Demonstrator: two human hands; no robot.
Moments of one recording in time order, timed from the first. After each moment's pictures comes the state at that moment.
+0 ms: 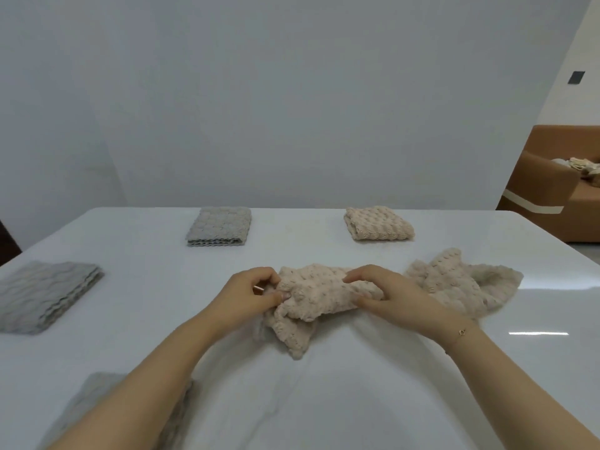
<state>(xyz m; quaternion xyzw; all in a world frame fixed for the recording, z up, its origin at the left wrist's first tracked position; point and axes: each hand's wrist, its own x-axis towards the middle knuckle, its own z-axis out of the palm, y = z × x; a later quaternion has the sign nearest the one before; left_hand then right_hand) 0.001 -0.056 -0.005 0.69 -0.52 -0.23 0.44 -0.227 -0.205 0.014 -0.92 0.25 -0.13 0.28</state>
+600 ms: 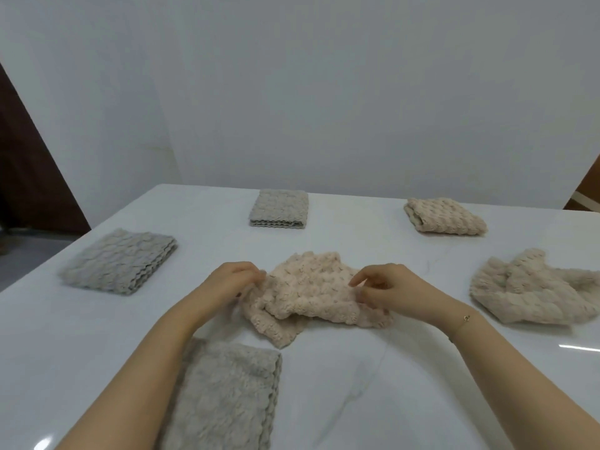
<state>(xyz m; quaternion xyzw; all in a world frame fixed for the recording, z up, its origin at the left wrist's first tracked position) 0.093 0.039 -0.007 0.76 -0.37 -0.28 0.44 -0.129 -0.157 -0.002 -0.89 0.24 -0.08 0.37</state>
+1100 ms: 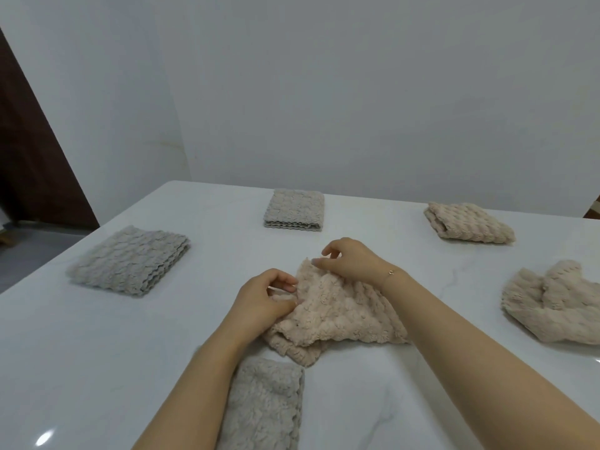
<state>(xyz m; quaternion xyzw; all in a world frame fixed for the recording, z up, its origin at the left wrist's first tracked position) 0.082 0.026 -0.040 0.76 -0.36 -0.21 0.50 0.001 -0.169 -0.014 -0.93 0.26 -0.06 0.24</state>
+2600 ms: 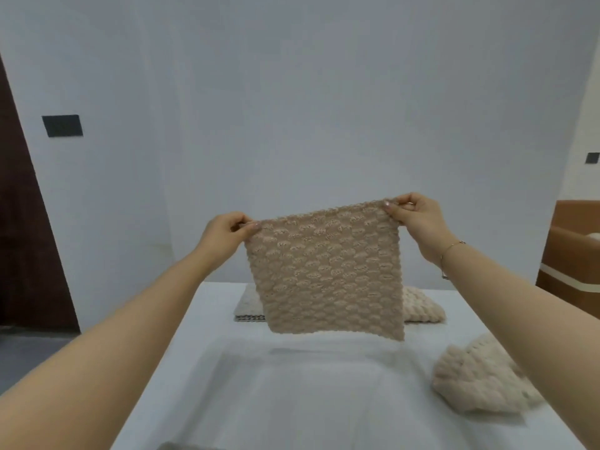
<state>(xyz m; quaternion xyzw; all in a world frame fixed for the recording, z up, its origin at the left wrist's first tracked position) 0.109 -0.034 0.194 0.72 -0.49 0.04 0.49 -0.148 -0.254 0.210 -0.68 0.20 -0.50 0.49</state>
